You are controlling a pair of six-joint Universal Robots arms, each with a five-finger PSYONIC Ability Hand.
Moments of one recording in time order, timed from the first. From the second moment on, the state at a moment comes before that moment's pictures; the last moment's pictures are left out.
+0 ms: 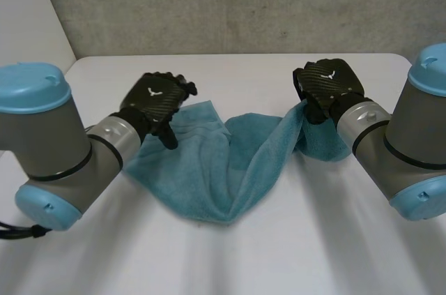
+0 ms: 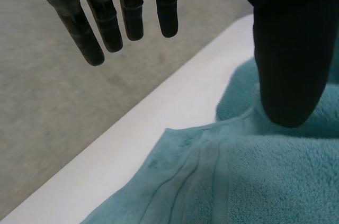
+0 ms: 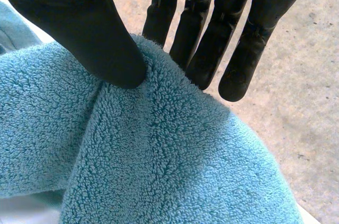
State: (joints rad) left arm 4.27 -1.98 -1.47 3.29 -1.35 3.49; right arm 1.99 -1.19 1.43 -0.13 1.45 2.81; left_hand 0.35 0.34 0.34 0.33 0.15; right_hand 0.97 1.18 1.19 1.19 0.97
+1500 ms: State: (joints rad) left arm 4.21 -1.85 -1.90 3.72 -1.55 3.64; right arm 2.00 -1.20 1.65 -0.55 1.47 2.59; left_hand 1.12 1.20 1.19 1.20 0.97; right_hand 0.97 1.18 1.19 1.19 0.98
